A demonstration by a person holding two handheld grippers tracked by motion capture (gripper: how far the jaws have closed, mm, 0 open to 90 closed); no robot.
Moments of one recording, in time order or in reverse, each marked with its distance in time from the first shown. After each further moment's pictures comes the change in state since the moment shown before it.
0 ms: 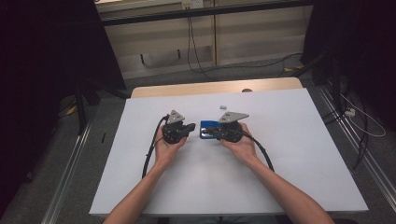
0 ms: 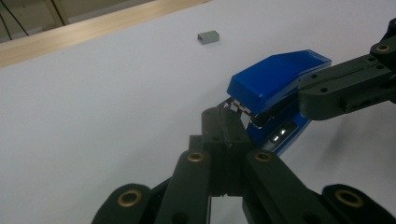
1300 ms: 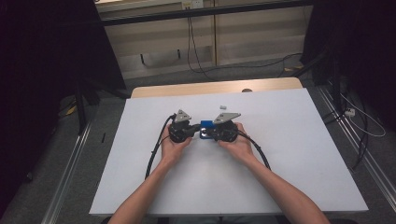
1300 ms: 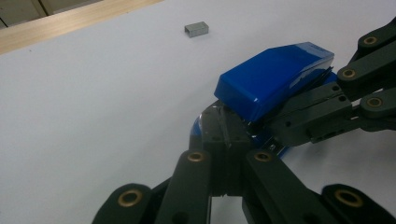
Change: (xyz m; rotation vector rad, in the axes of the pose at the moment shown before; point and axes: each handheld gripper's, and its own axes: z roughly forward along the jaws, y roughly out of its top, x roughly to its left) left arm -0.004 0.002 0.018 0.023 -0.025 0.004; right arm -0.001 -0.002 0.017 0.112 -0.022 -0.030
